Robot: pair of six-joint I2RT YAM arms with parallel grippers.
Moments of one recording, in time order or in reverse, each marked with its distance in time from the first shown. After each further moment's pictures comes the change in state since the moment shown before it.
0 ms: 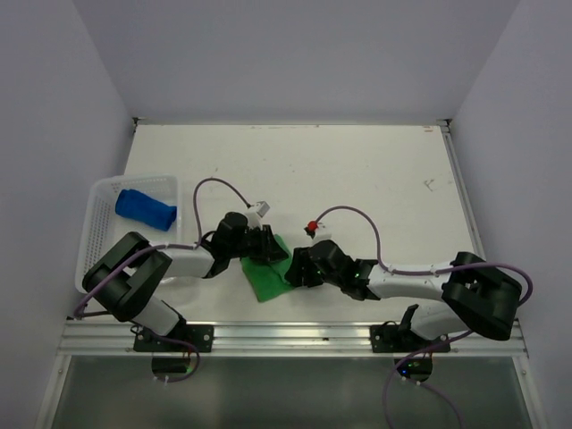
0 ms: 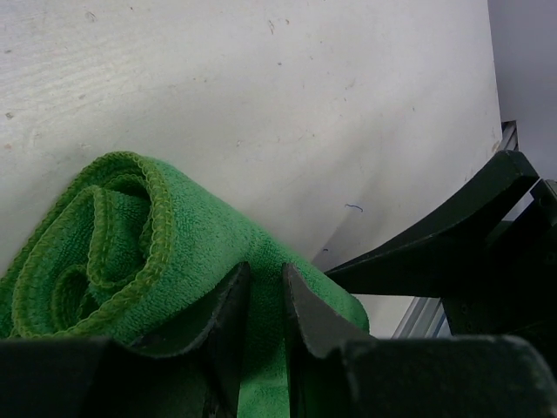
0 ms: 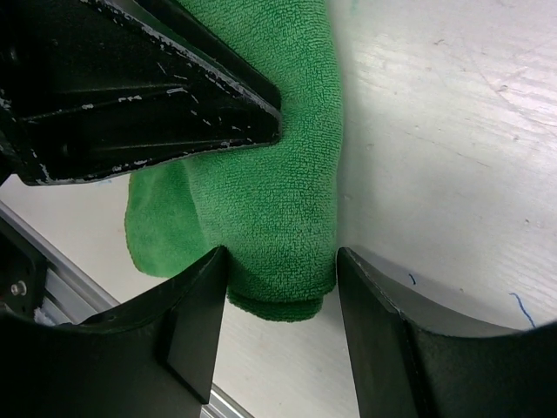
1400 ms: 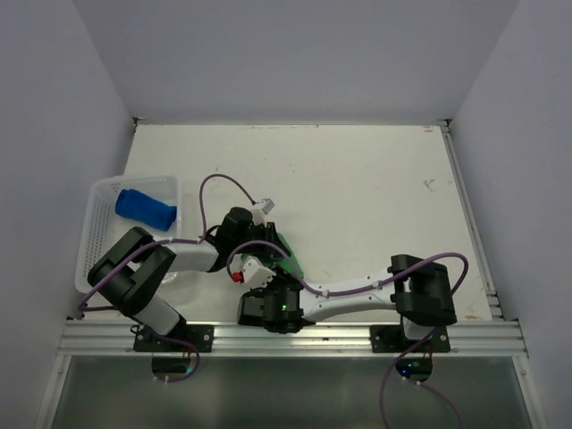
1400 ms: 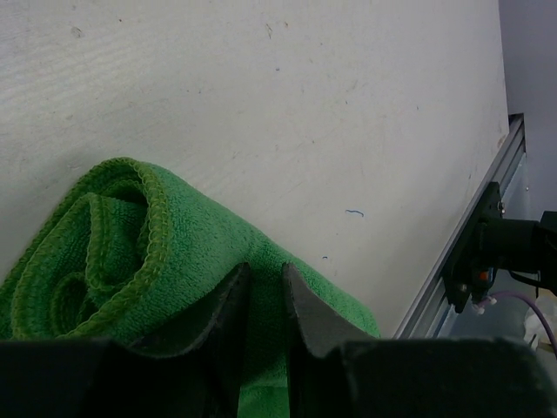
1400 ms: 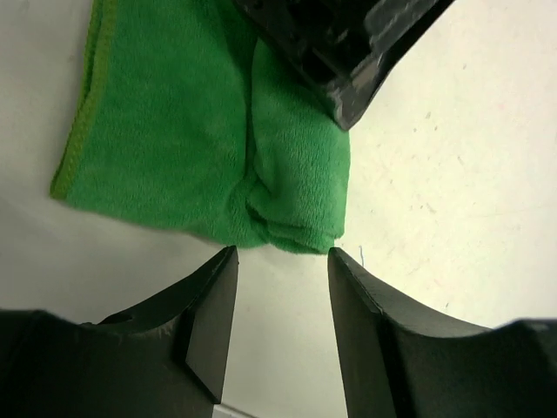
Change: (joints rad) left arm 0.000 0.036 0.066 -0.068 0.013 0.022; right arm 0.486 0.415 0.660 -0.832 0.757 -0.315
